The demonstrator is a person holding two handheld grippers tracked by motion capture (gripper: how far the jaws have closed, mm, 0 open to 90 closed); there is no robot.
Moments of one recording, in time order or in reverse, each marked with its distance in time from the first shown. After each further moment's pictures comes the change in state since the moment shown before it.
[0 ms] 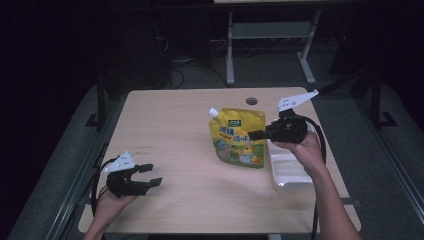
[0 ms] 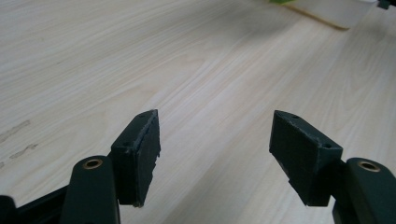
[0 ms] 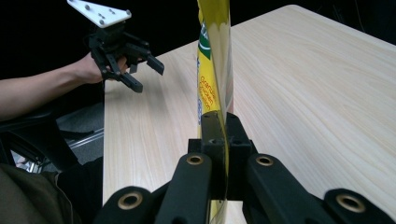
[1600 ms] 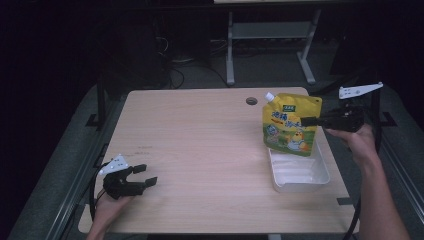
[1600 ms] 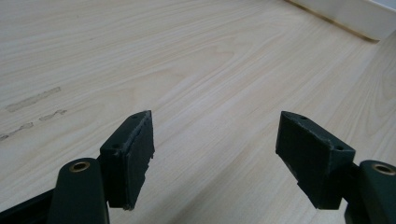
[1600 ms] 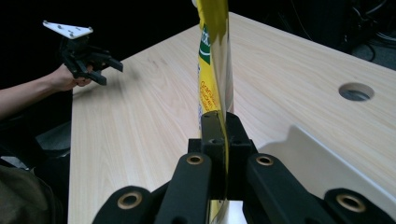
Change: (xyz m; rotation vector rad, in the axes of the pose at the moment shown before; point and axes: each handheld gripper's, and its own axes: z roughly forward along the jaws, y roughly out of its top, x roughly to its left) left arm 0.014 -0.023 -0.001 -0.056 0.053 -0.100; right arm -0.075 -0.051 -0.114 -0.068 -0.104 0.087
